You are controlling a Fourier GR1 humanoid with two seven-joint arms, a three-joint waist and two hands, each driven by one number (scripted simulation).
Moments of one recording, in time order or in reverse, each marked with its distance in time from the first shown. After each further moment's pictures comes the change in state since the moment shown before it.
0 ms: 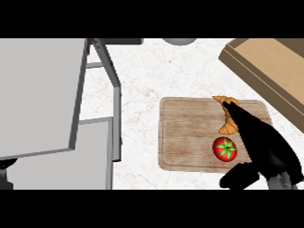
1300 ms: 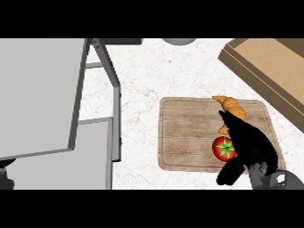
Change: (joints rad) left arm -0.016 -0.045 0.043 -0.027 -0.040 -0.033 0.054; right arm 0.059 0.127 -0.037 0.193 0.148 0.096 -0.084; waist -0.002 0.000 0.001
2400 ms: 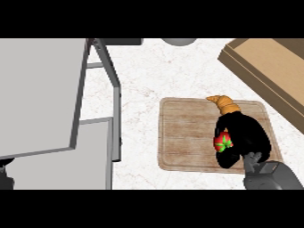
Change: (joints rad) left arm -0.013 -0.045 0.067 0.027 -0.042 -0.068 -0.001; right arm -0.022 0.080 -0.080 0.123 0.229 0.015 -0.222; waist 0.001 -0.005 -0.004
